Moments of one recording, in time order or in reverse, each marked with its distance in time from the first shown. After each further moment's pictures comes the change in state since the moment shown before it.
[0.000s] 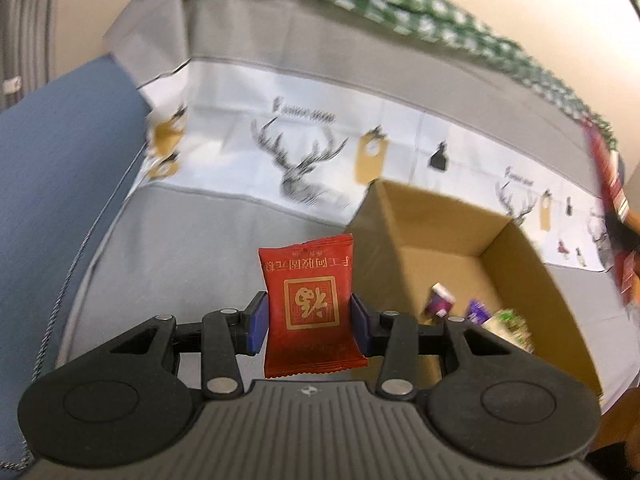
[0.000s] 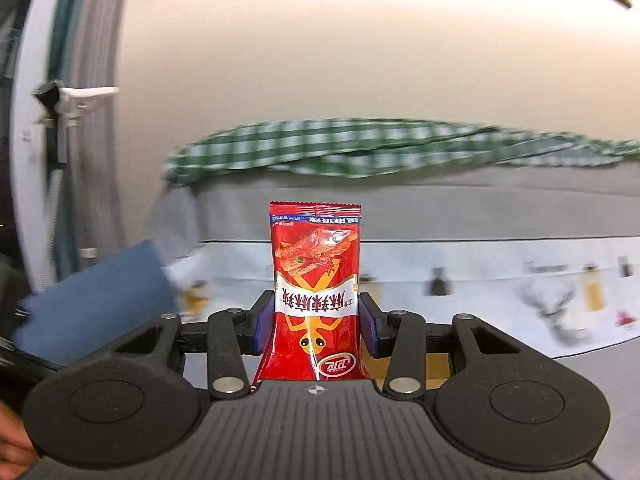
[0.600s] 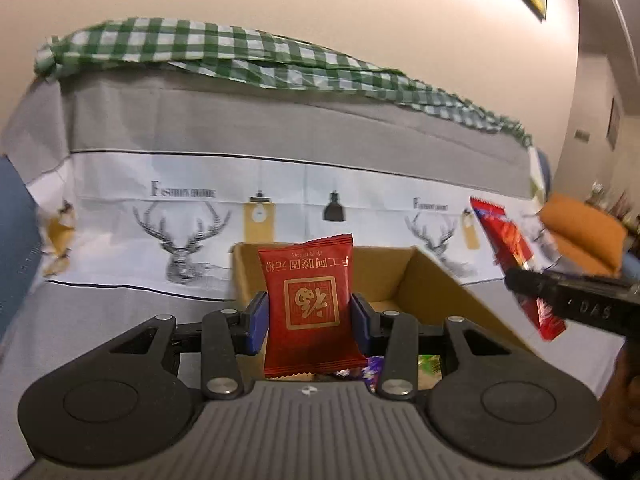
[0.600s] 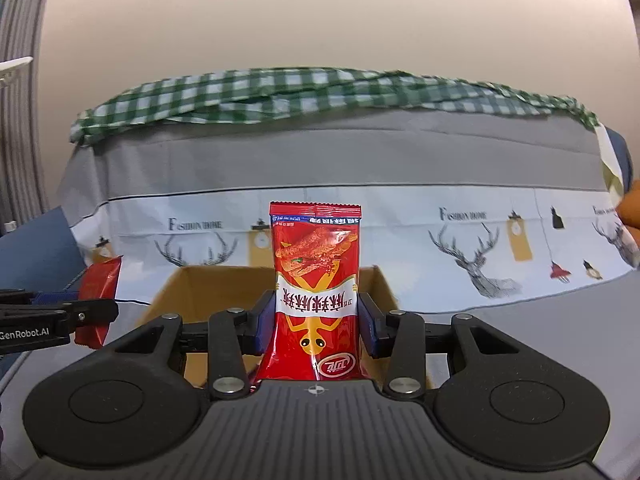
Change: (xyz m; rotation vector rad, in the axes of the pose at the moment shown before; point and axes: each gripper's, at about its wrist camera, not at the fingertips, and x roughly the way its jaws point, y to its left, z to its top) left arm 0.029 -0.096 -0.017 0.187 -0.242 -0.197; right arm 0.012 -0.082 -0.043 0.046 0.117 -0.185
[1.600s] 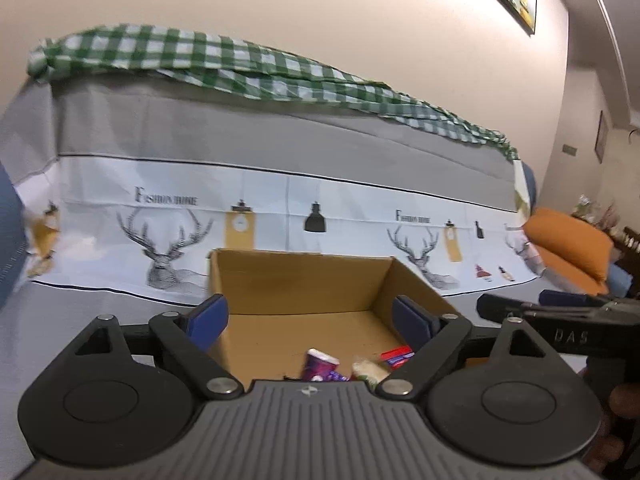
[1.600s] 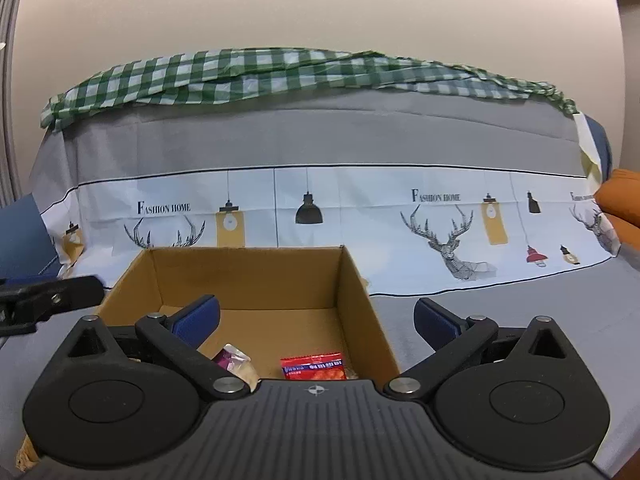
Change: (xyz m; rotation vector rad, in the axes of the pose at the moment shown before) left arm -0.015 -0.010 -0.008 -0.005 -0.050 -0.023; right arm 0.005 -0.010 -0.008 0.003 0.040 -0.078
